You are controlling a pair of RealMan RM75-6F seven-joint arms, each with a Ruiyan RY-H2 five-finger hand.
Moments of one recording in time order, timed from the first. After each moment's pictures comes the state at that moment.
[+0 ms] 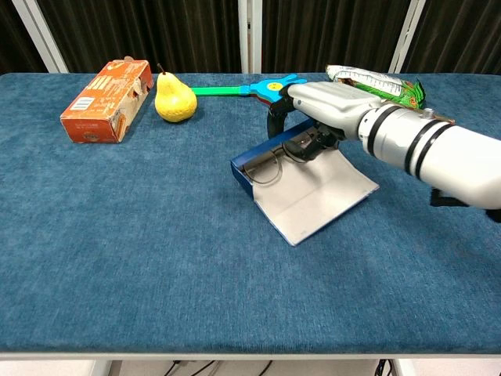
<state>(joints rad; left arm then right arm) -0.07 -1.11 -0.04 -1.60 1.49 1.50 -0.01 0.84 -1.78 0.19 -1.19 -1.25 0.94 -0.18</state>
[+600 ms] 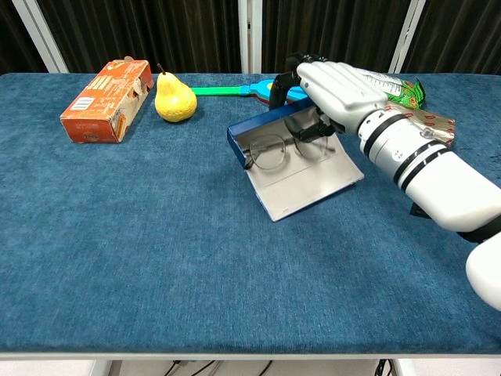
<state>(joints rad) -0.07 -1.11 -0.04 -1.60 1.49 1.49 -0.01 0.80 -1.98 0.18 -0.87 -1.42 1.18 0.01</state>
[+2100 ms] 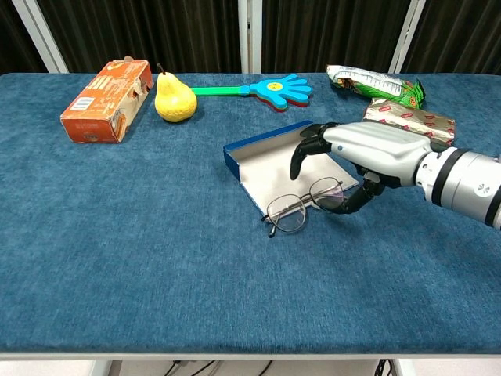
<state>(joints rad) -0.07 -1.11 -0.04 -1.60 1.49 1.50 0.00 0.71 -1.62 0.03 -1.36 -1.46 0.95 -0.04</state>
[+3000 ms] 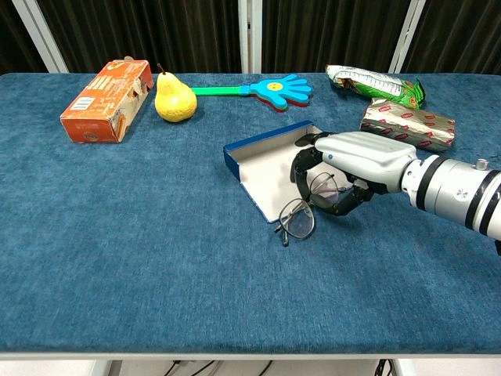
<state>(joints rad) -0.07 -1.11 -0.04 -1.60 1.49 1.49 -0.01 0.72 -1.66 0.05 -1.29 -1.46 0.92 -0.01</state>
